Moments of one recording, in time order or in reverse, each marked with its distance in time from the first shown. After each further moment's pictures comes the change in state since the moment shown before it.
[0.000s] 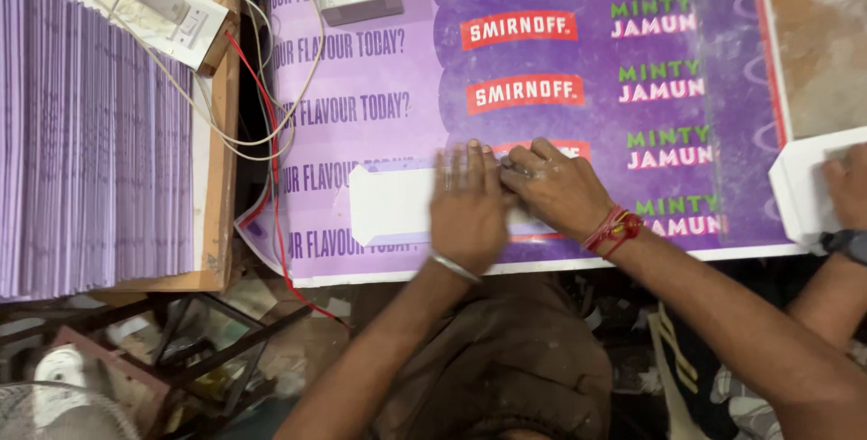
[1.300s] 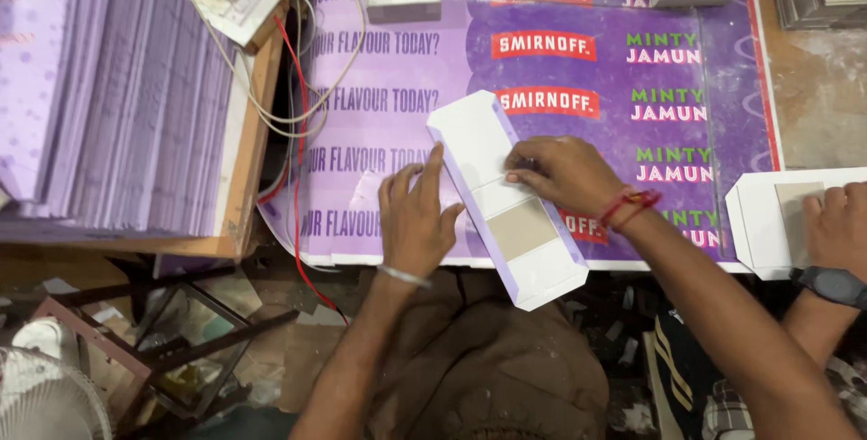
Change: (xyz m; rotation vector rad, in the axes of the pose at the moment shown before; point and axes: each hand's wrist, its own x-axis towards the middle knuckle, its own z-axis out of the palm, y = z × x) left_hand -0.054 -0.055 -0.025 -0.274 0.242 -0.162; right_hand 0.033 0.001 -0.017 0.453 -0.219 0.178
